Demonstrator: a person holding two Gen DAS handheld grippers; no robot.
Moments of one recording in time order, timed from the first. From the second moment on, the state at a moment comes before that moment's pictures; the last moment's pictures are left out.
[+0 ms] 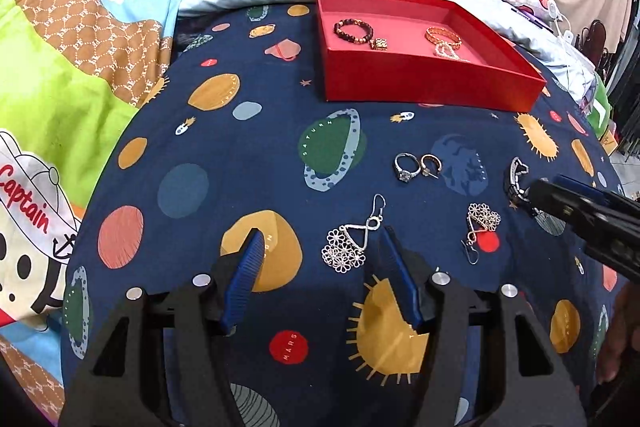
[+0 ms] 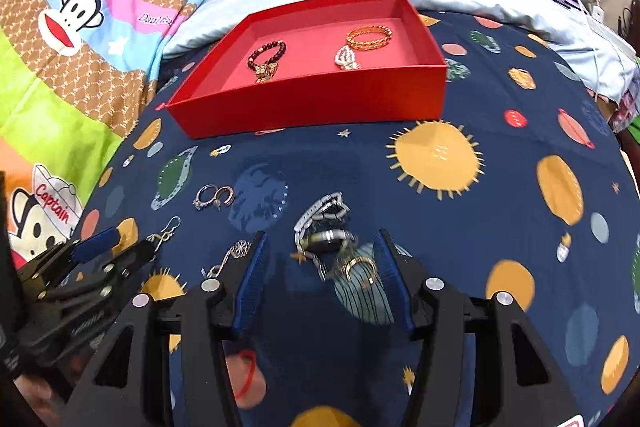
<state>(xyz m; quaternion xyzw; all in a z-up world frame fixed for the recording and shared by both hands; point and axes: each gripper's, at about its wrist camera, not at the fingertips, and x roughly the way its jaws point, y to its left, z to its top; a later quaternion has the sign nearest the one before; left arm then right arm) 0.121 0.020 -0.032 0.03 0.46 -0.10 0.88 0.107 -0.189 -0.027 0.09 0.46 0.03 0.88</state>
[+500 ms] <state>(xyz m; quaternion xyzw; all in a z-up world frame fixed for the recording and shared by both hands) 0.122 0.023 -0.037 0.02 0.47 -0.11 0.88 0.113 -0.188 -0.039 0.08 0.47 0.01 0.88</state>
